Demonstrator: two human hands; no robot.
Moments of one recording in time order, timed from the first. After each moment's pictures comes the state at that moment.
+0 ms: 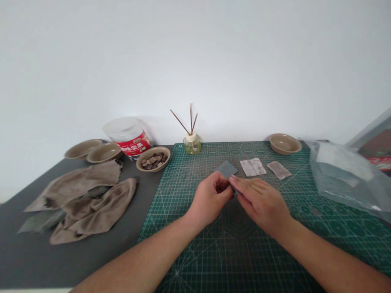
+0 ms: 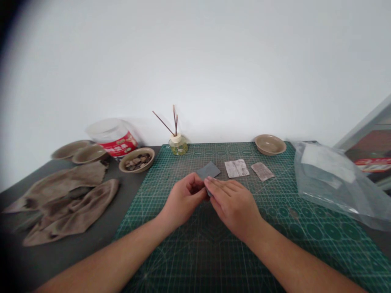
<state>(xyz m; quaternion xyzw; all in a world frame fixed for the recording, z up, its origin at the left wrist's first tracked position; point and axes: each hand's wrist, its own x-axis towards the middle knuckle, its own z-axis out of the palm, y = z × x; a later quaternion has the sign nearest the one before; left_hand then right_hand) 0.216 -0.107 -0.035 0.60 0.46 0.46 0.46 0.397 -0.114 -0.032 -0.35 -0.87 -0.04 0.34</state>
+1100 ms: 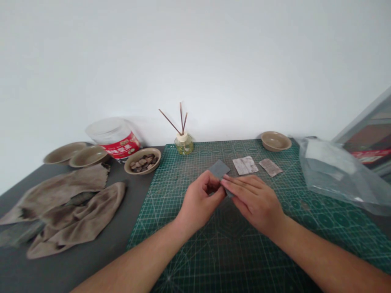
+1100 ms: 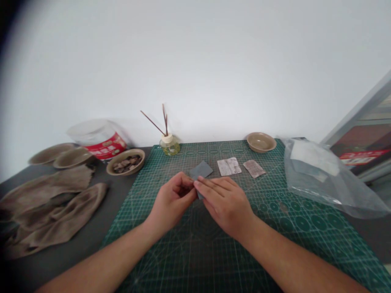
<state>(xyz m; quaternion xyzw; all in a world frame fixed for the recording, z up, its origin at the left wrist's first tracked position) 0.215 -0.111 -0.029 0.61 0.45 0.48 0.44 0.397 -0.118 -0.024 -0.33 -0.86 -0.03 0.38</state>
